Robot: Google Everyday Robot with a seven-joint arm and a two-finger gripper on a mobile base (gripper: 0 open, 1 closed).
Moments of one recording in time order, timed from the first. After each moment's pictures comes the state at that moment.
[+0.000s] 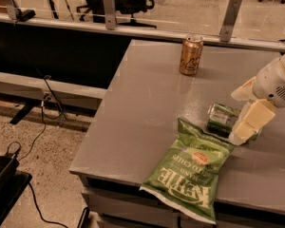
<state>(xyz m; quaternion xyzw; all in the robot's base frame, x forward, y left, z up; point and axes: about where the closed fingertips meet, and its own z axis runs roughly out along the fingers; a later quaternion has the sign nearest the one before) 0.479 -0.232 0.866 -0.52 0.82 0.14 0.19</state>
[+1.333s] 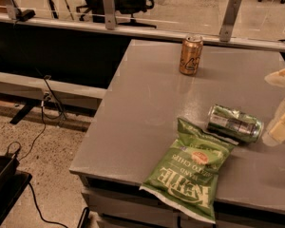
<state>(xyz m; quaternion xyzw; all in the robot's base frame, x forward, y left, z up) 0.457 -0.275 0.904 -0.53 0.81 0.11 0.23</state>
